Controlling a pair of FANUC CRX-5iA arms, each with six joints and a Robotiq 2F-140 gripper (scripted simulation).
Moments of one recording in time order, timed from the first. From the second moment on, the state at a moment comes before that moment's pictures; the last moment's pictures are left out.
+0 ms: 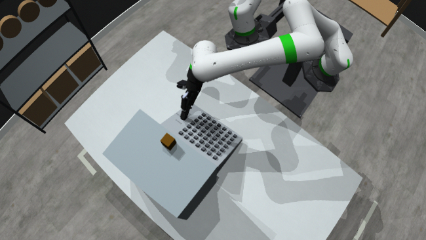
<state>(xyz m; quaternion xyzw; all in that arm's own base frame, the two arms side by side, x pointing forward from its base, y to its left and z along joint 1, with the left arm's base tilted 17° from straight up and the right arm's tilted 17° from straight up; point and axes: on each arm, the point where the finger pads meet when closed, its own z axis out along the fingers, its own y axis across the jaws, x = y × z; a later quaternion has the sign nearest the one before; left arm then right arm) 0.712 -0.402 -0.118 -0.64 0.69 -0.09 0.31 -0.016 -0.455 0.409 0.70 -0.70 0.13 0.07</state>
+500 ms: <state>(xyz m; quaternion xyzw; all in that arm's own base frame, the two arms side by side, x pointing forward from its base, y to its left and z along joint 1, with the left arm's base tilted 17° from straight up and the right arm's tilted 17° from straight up) 0.712 -0.402 -0.119 -0.64 0.69 -0.09 0.31 -0.016 -0.455 0.409 0.70 -0.70 0.13 0.07</state>
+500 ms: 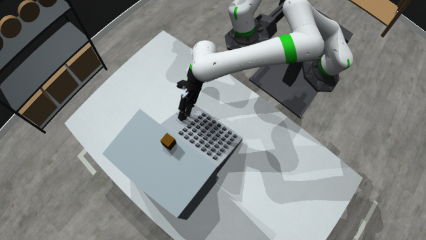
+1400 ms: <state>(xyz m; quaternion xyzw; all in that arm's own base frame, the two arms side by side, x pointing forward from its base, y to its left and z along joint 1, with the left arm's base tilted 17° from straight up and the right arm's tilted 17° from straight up) 0.711 -0.403 -0.118 -0.64 0.69 -0.09 0.31 -0.016 -0.455 0.409 0.70 -0.70 0.13 0.07</state>
